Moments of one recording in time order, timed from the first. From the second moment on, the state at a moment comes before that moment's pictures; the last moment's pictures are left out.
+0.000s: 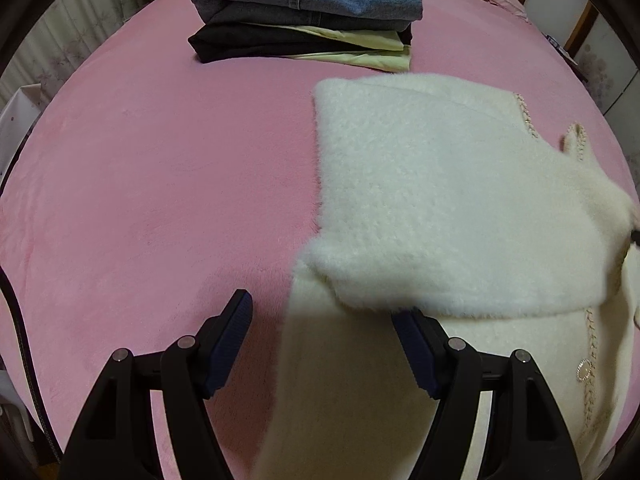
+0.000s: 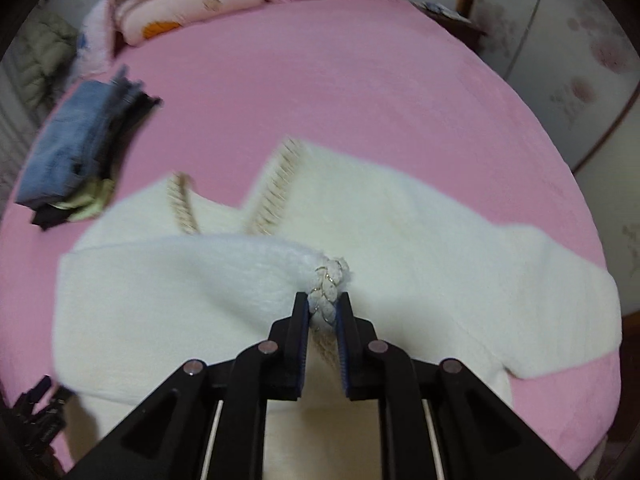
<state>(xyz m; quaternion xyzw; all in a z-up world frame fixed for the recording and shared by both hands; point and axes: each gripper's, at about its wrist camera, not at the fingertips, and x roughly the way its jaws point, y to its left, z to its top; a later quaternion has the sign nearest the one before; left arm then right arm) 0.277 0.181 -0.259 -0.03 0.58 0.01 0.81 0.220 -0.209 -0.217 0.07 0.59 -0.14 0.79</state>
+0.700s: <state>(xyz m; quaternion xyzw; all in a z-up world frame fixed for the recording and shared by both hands) 0.287 0.188 -0.275 -0.05 0.59 0.03 0.81 0.169 -0.260 -0.280 0.29 0.59 -0.06 0.75</state>
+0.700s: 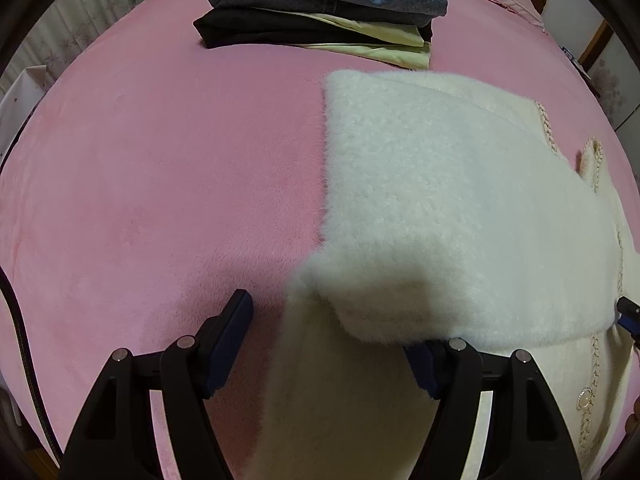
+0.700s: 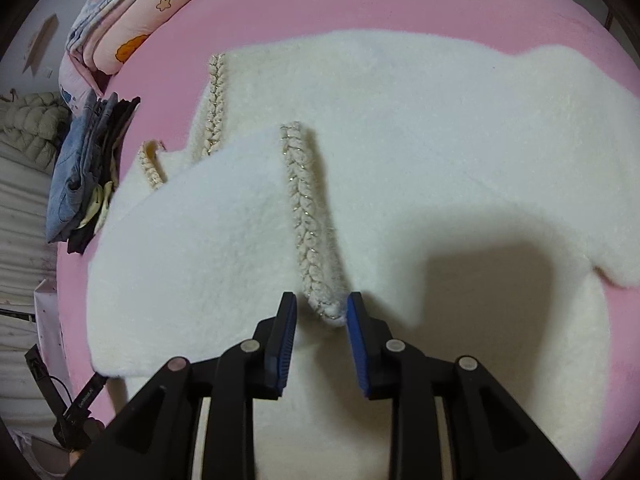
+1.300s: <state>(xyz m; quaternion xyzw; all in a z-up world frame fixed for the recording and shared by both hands) 0.274 0.197 -0.267 -0.07 0.56 0.07 0.82 0.125 -0.235 -0.264 0.22 0.59 -0.09 0.77</state>
